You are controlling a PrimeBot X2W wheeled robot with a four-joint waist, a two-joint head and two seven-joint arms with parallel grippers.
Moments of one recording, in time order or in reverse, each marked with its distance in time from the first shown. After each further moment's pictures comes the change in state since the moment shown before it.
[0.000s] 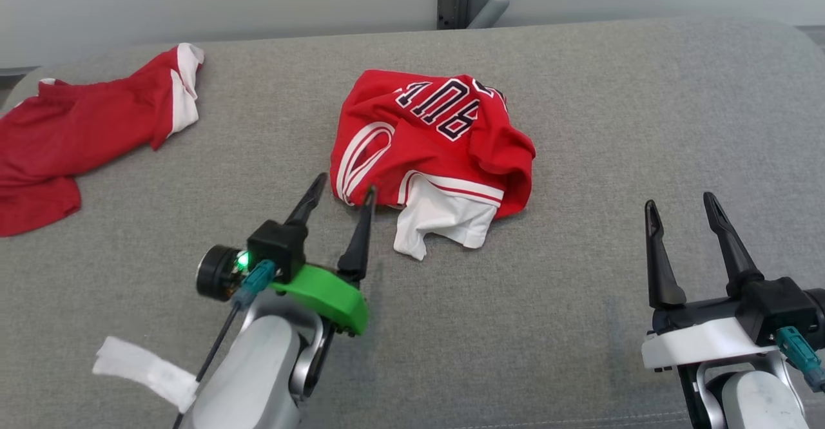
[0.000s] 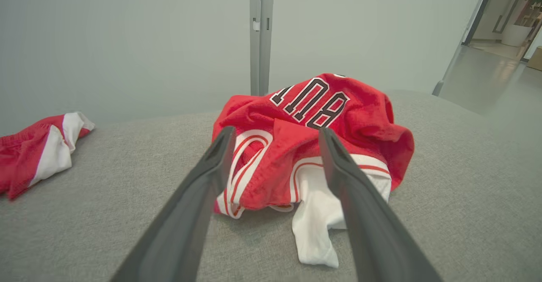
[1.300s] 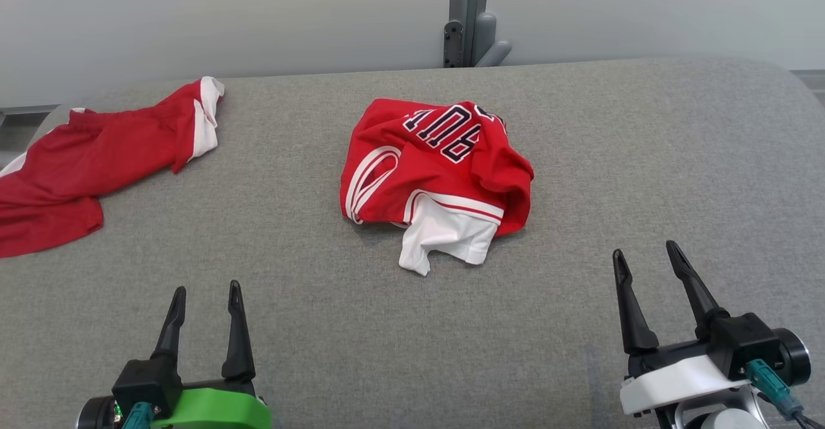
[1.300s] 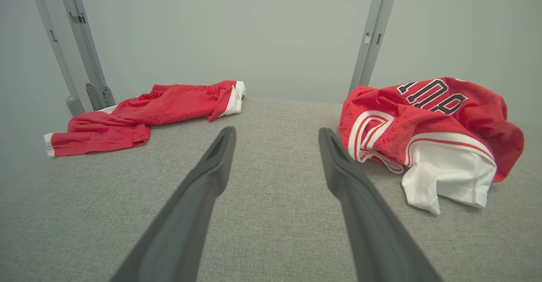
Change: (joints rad) left arm 0.480 -0.023 0.441 -0.344 0.161 0.003 0.000; right arm 0.085 0.000 0.075 0.038 0.046 0.000 0.000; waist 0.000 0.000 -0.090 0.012
